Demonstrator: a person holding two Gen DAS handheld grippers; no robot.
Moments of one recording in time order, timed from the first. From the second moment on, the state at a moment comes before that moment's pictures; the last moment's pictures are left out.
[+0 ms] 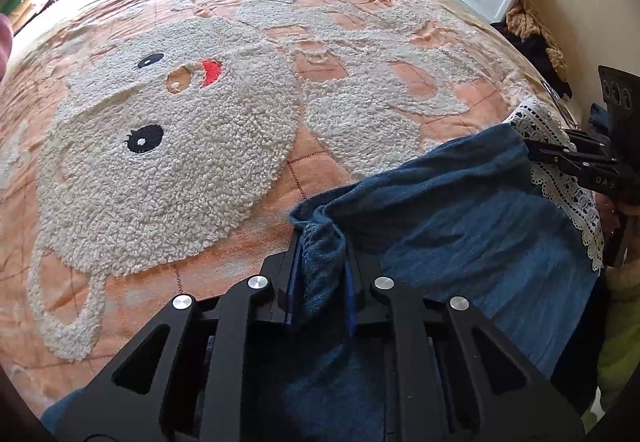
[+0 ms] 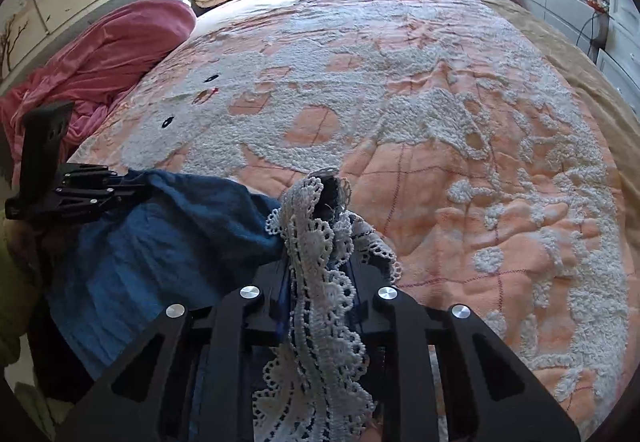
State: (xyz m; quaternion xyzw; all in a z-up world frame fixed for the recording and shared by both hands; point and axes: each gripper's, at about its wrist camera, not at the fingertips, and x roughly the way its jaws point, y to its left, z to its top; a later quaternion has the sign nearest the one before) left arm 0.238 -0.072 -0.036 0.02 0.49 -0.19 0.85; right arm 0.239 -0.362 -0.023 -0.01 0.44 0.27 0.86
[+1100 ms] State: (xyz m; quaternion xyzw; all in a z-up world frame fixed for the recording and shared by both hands) left arm 0.260 -0.035 -0.034 0.02 0.45 -0.06 0.89; right arm 0.274 -0.398 -0.020 -0.04 0.42 0.11 0.90
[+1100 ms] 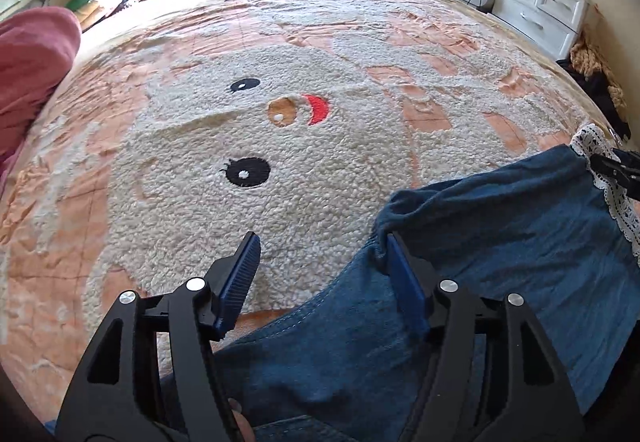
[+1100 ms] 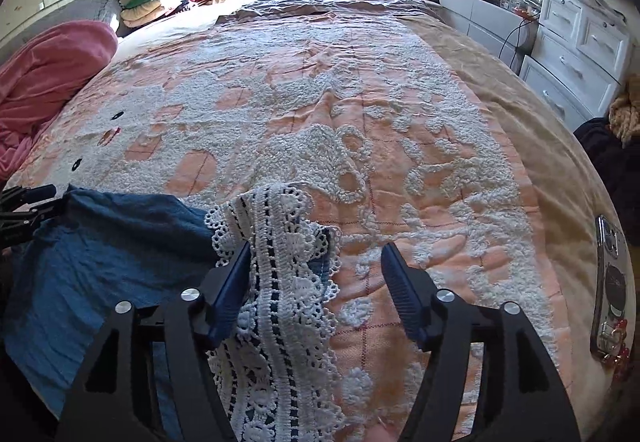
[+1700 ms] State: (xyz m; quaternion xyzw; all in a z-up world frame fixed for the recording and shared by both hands) left arm 0.120 0.014 0.029 -0.04 0.38 -0.02 0.92; right arm 0.239 -0.415 0.019 0.03 0.35 0.12 0.93
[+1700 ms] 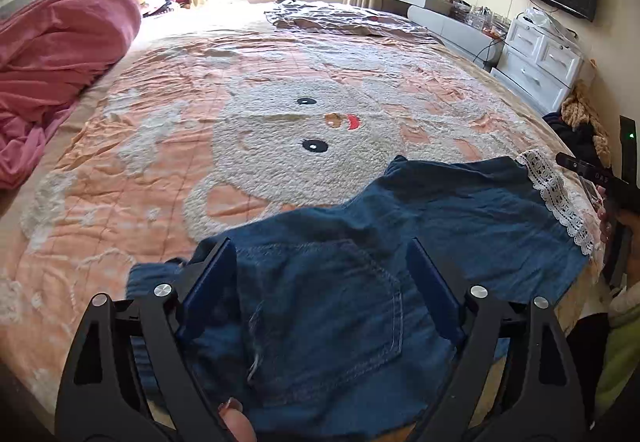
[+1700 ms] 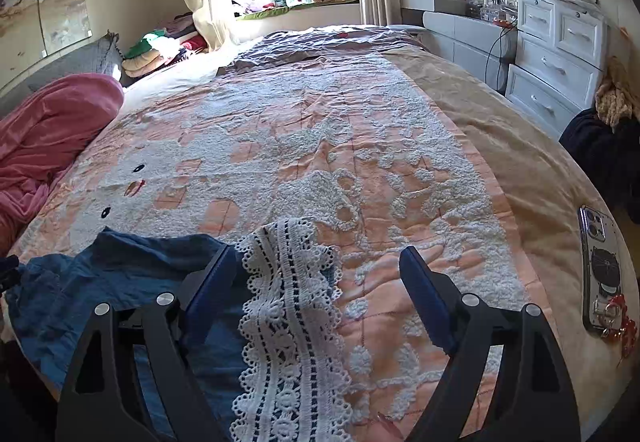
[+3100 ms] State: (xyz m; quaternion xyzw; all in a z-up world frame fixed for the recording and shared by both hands) left arm 0.046 0.103 0.000 -0.13 0.40 0.07 0.91; right arm 0.103 -0.422 -0.013 0.05 0.42 0.07 0.90
